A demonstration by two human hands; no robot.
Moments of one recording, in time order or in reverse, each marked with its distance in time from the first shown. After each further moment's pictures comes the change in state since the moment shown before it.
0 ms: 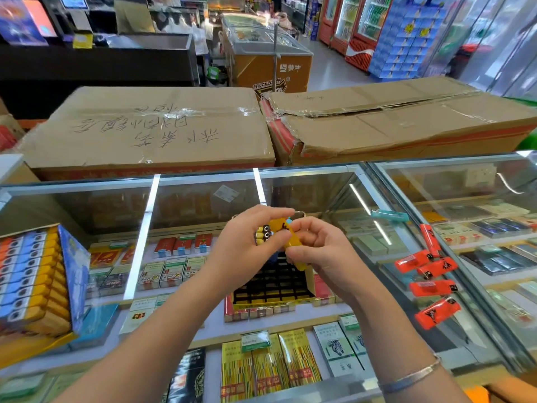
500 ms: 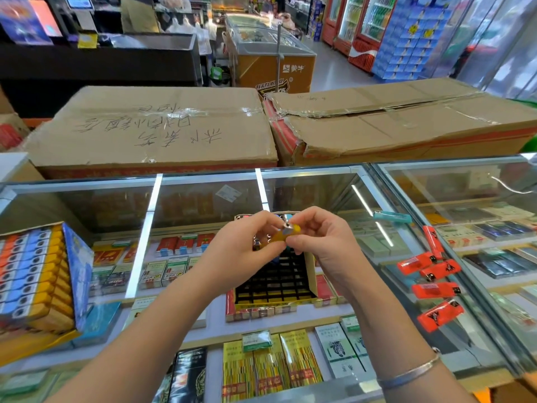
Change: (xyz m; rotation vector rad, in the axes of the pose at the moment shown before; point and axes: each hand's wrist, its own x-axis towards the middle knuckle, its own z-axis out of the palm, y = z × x) left_hand -0.004 -0.003 -0.010 0.121 -0.119 -0.032; right_hand 0.007 -0.011 0.011 -0.095 0.101 -0.116
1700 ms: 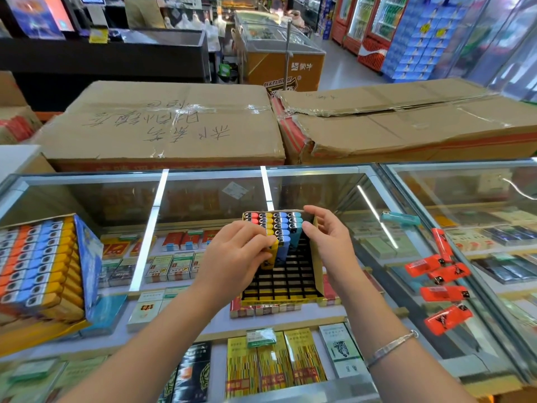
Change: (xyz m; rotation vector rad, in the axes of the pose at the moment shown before) left_hand -0.021 -0.038 0.017 0.550 0.345 0.353; right_hand 0.019 0.044 -0.004 -0.096 0.315 0.110
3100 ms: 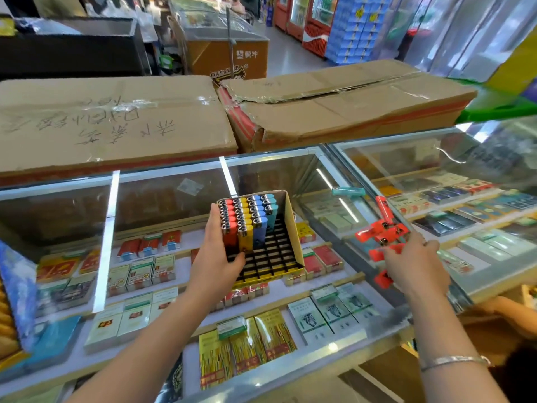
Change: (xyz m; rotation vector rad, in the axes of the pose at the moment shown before) left_hand -0.010 0.022 0.054 -0.491 -0.266 -0.650; right_hand -0.066 -0.002 -0.157 -1.191 0.574 0.540
